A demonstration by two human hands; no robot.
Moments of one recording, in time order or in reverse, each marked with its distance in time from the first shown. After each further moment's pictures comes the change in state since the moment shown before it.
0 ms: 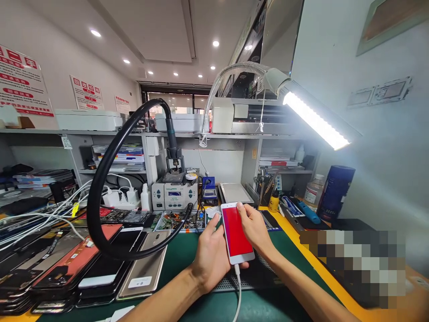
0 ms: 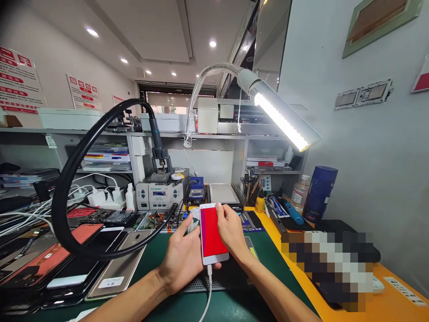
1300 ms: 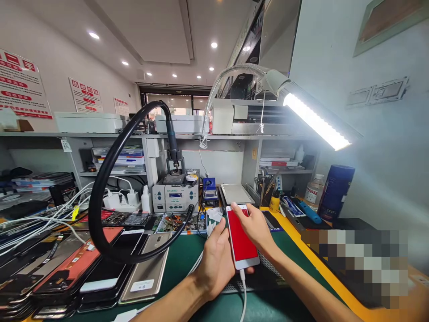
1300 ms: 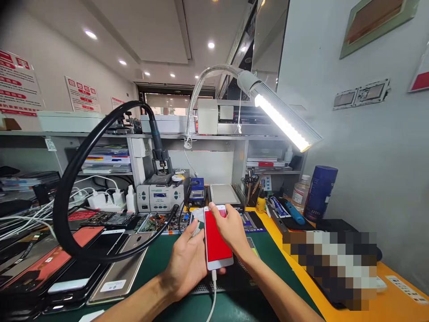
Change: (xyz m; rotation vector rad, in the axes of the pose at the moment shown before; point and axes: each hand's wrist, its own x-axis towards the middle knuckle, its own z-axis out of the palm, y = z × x) left_hand -0.001 -0.007 0.005 0.036 -0.050 0.025; right_hand 0.002 -0.016 -0.001 -0.097 0.044 0.029
